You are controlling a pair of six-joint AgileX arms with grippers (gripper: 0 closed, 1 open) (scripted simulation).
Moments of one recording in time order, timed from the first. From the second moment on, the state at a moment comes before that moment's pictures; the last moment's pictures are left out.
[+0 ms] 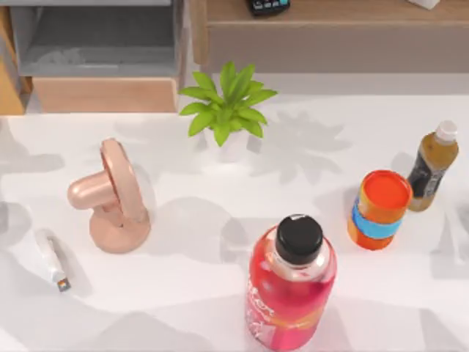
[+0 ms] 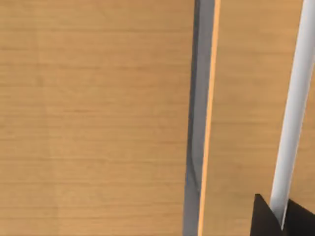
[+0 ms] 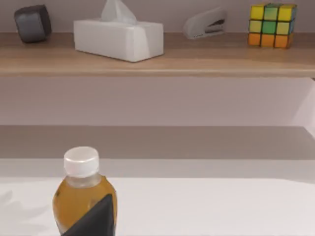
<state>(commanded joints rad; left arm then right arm) 0.44 2.26 1.03 1.20 0.49 1.58 0.00 0.00 0.00 0.00 0.00 0.00</state>
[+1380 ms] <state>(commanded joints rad) 0.51 2.18 0.83 1.31 0.55 1.58 0.00 0.00 0.00 0.00 0.00 0.00</state>
